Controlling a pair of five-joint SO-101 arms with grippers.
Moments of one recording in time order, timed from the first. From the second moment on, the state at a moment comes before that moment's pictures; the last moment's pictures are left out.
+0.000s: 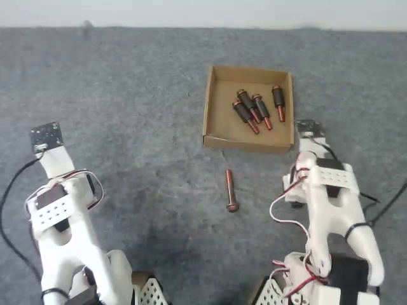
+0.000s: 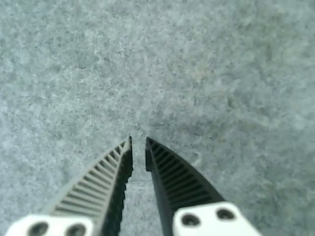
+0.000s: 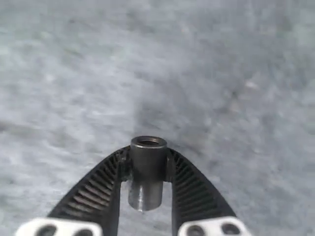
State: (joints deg) left arm -37.1 -34.3 66.6 45.6 -3.9; right arm 6.3 -17.3 54.1 53.0 11.1
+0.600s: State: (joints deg) left arm -2.9 -45.5 57.2 61.3 2.0; right arm 15.6 -35.3 68.6 48.1 10.2
